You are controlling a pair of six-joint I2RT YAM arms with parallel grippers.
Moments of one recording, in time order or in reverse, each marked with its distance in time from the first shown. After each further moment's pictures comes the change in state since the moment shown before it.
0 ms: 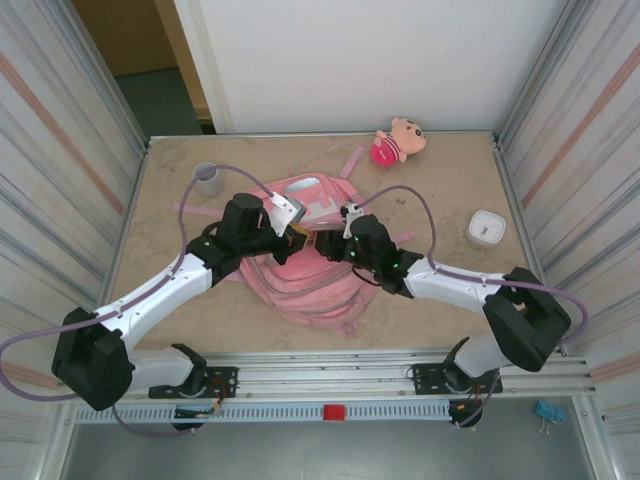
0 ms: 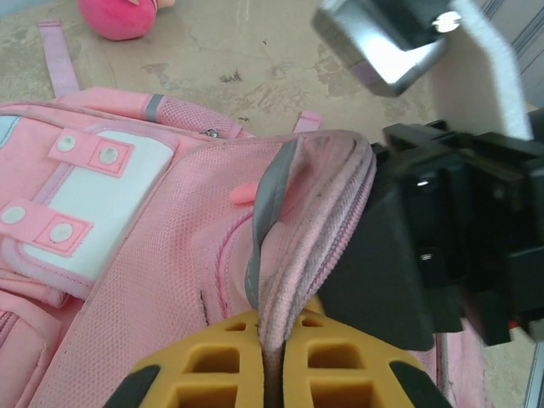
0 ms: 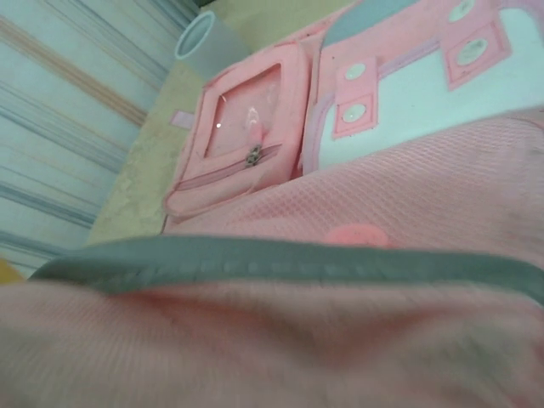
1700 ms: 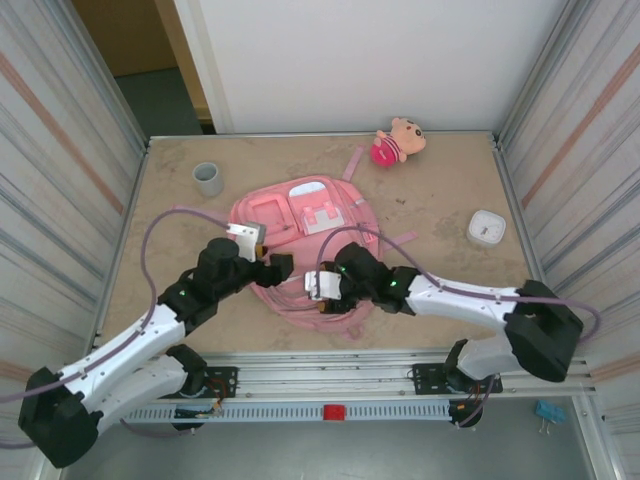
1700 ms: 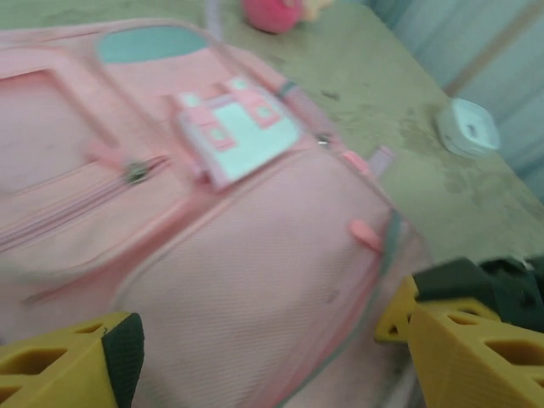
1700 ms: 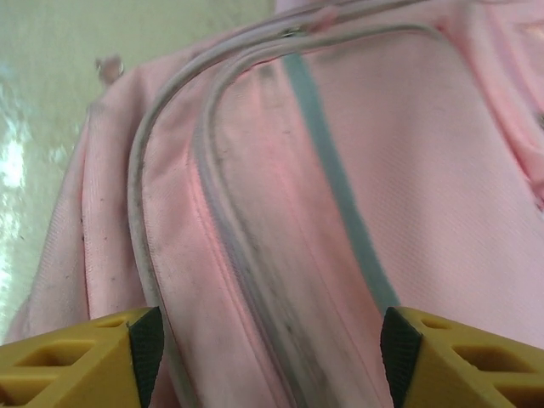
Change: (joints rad) left arm -0.030 -0.399 -0.364 0.069 -0.323 -0.466; right arm 0.204 -0.029 0.015 -0.404 -0.047 -1.422
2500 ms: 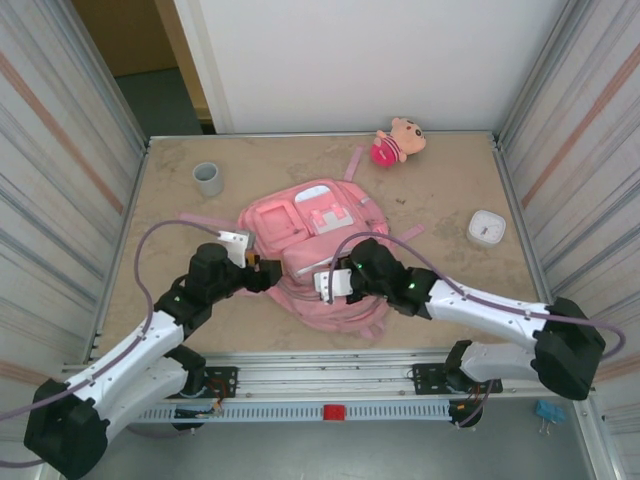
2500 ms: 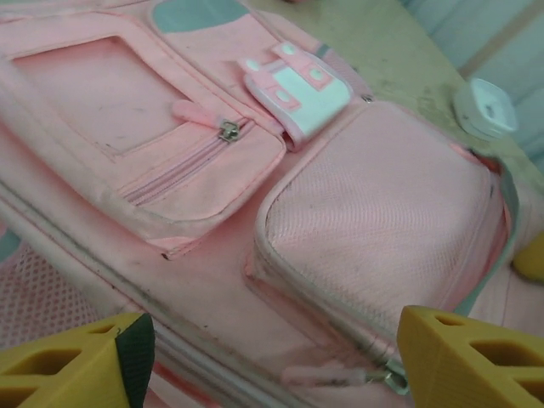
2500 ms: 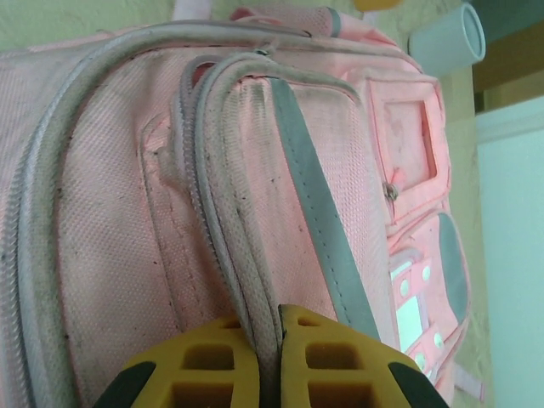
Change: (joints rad) left arm 0.109 -0.008 -0.112 0.079 0.179 0.071; right arm -0.071 -0.208 -0.027 -0.035 0.074 -0.252
